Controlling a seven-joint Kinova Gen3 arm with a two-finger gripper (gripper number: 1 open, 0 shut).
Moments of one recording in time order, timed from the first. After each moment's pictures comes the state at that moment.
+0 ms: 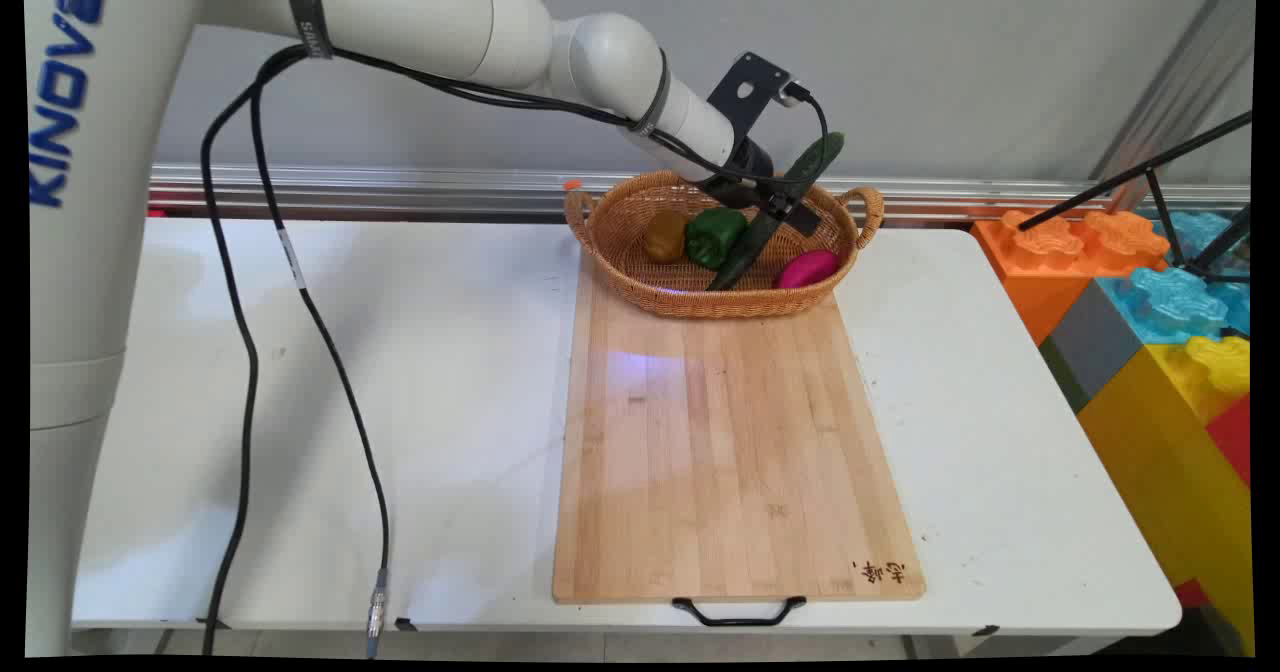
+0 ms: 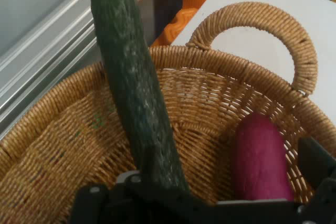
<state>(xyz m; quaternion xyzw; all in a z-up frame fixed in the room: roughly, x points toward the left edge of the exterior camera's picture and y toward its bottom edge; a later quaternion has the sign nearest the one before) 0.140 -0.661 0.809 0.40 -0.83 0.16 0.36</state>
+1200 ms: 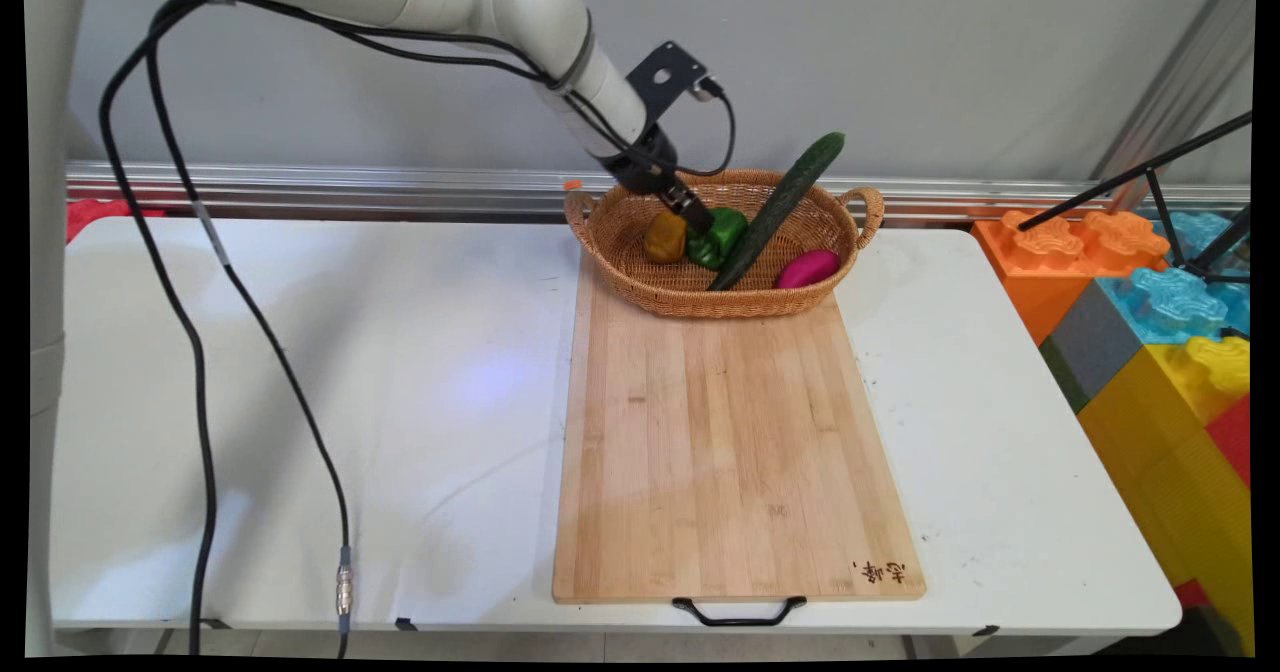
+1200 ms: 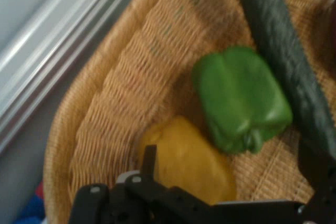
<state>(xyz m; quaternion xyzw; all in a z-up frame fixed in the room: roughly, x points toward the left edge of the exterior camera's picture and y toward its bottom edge) 0.222 -0.648 0.833 0.41 -0.86 0.17 0.24</state>
